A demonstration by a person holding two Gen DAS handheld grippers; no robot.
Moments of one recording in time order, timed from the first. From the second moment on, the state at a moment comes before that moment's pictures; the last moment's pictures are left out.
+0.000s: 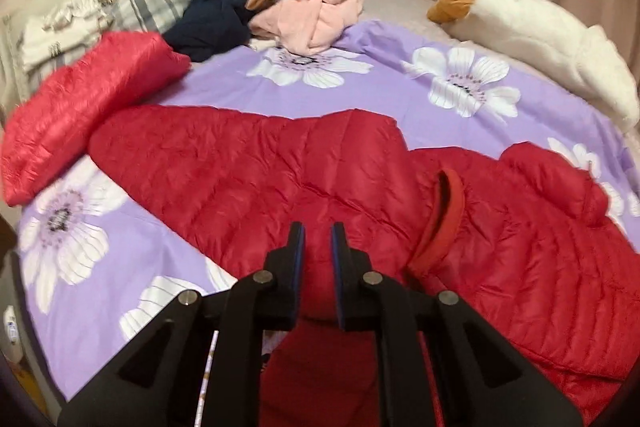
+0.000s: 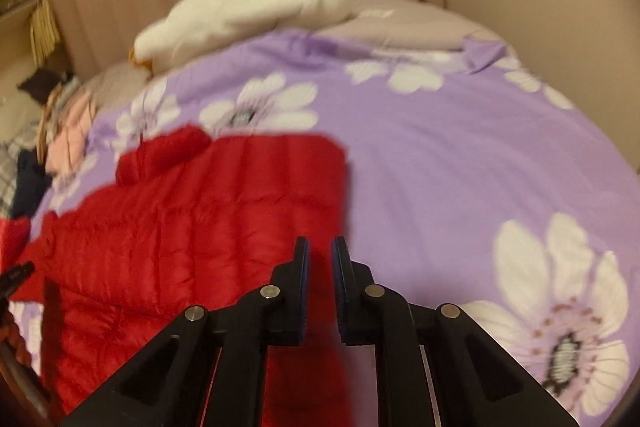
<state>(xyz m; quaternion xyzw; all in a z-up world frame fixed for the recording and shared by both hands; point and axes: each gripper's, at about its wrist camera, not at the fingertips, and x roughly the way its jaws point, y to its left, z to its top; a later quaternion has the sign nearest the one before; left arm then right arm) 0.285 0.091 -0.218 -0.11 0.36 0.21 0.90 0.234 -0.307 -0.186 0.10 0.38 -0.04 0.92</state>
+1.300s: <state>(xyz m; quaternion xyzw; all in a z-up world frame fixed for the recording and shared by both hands) 0.305 0.064 -0.236 -0.11 0.39 0.09 0.91 0.278 -0.224 -0.201 0.10 0.41 0.02 0.90</state>
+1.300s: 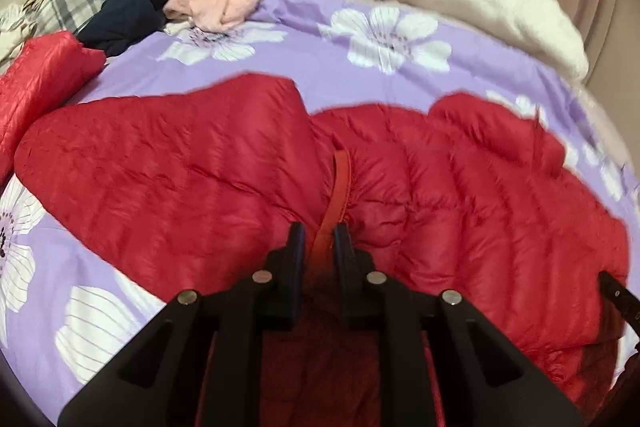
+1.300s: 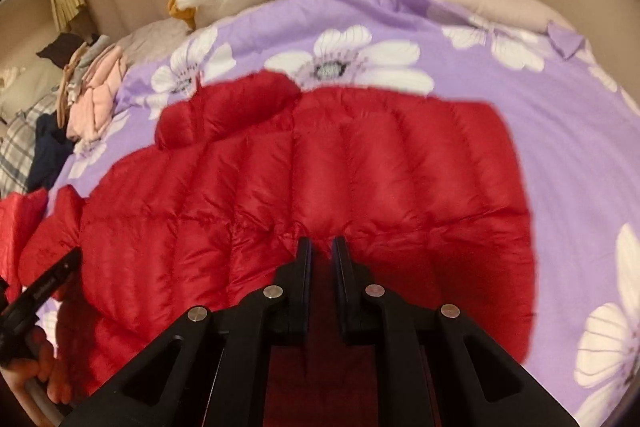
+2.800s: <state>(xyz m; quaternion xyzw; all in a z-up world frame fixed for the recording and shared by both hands) 0.297 0.301 -0.223 -0.23 0.34 0.27 0.87 0.225 -0.304 -0.175 0.03 0.36 -0.13 0.92</state>
